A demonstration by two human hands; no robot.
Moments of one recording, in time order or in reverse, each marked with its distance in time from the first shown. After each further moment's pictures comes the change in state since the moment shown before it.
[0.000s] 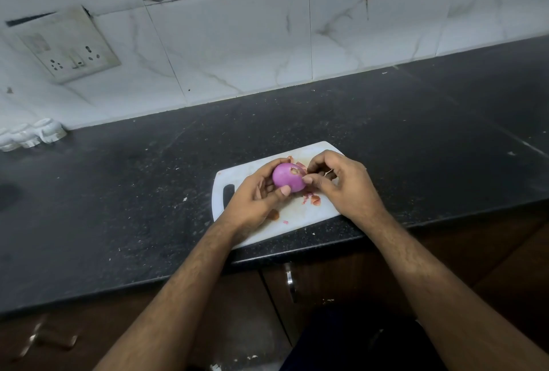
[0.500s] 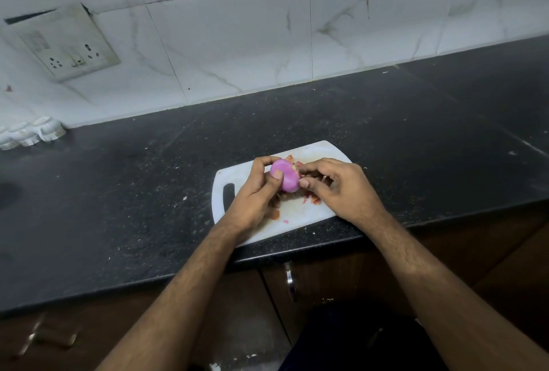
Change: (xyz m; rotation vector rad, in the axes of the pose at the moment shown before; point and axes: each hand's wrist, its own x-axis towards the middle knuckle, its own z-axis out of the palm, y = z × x) left_hand -0.002 0.004 0.008 0.085 0.068 -0.021; right_hand -0.004 -0.001 0.003 0.002 -0.068 -0.003
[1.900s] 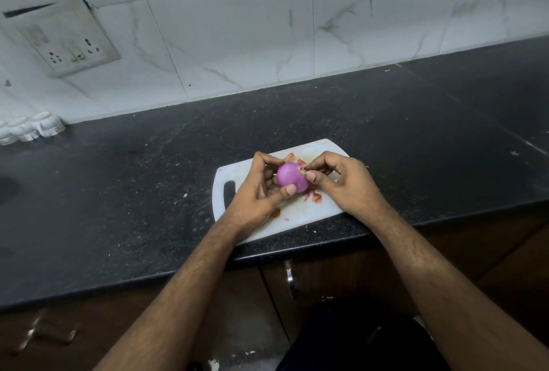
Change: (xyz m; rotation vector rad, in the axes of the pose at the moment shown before) left_hand 0.002 -0.004 -0.001 -0.050 -0.053 0.179; right_hand 0.005 -0.003 -0.005 0.118 -0.036 0.142
